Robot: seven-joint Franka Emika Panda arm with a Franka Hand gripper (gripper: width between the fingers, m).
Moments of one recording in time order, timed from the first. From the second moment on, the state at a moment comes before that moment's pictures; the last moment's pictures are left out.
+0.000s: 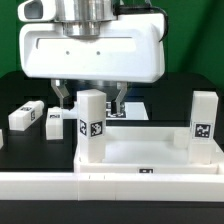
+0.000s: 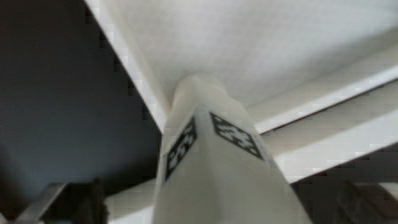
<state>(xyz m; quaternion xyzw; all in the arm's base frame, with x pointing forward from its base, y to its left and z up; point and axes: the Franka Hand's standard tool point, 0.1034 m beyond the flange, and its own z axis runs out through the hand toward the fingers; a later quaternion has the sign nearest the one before) 0.607 -0.056 0.103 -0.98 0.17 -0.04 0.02</state>
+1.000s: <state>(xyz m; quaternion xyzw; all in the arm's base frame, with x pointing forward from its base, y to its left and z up) 0.607 -0.056 0.102 -0.99 -0.14 -0.05 0.00</state>
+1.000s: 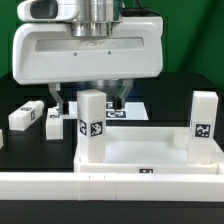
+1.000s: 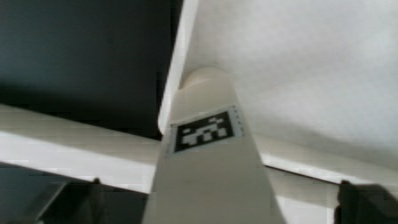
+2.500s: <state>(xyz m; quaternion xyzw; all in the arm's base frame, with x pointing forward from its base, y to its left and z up) 0.606 -0.057 0.102 -0.99 0.11 -0.05 0.01</state>
